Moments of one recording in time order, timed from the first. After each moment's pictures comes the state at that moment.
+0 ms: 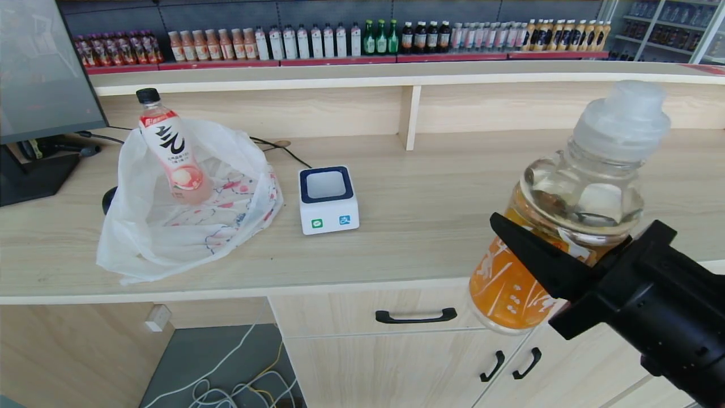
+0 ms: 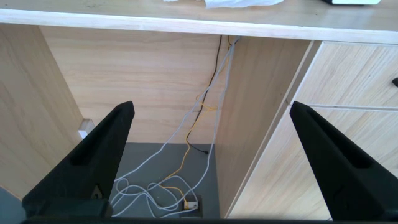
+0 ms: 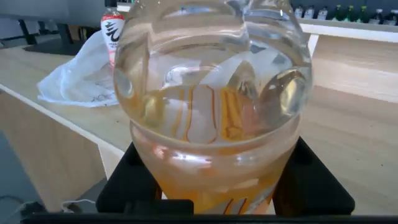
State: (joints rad) left arm 0.00 0.00 0.00 0.00 0.00 0.00; right arm 0.84 1.39 -0.36 -1.35 -0.23 -0.17
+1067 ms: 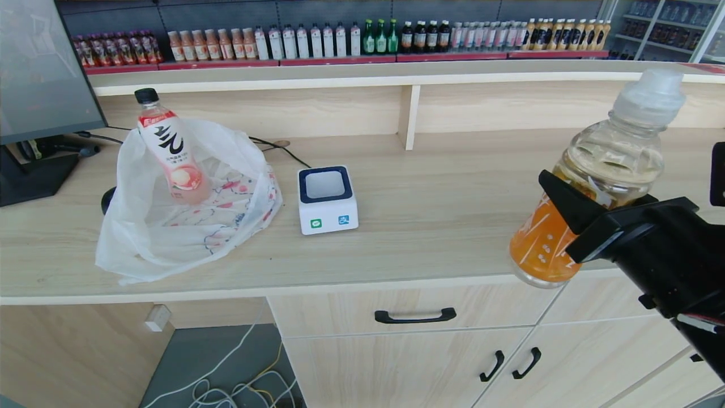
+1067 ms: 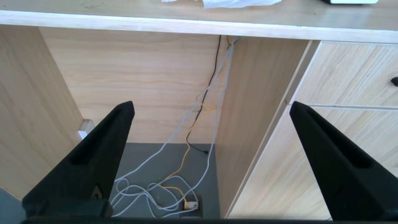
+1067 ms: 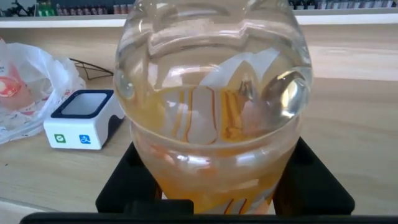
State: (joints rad) left arm 0.00 0.00 0.00 0.00 0.00 0.01; right arm 0.60 1.44 -0.38 -1.41 -0.30 -0.13
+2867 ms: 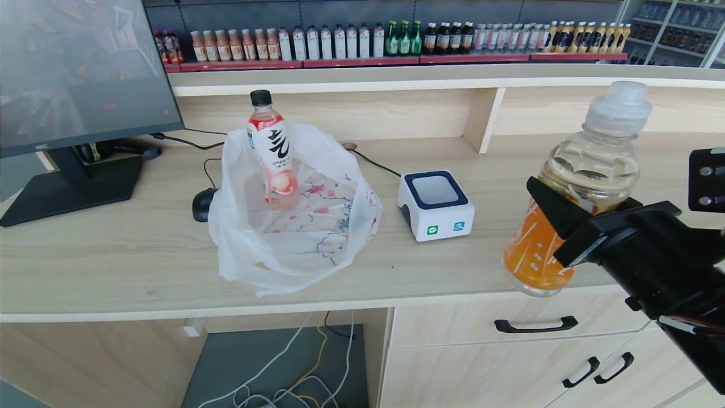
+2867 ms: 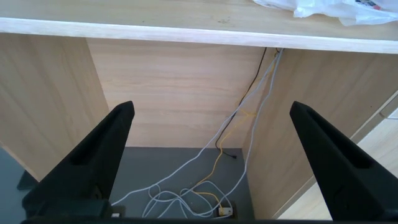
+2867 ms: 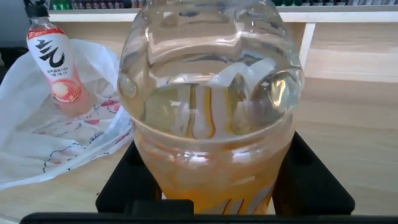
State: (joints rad) left arm 0.00 0.00 0.00 0.00 0.00 0.00; right arm 0.59 1.47 -0.37 -1.44 -0.28 -0.13
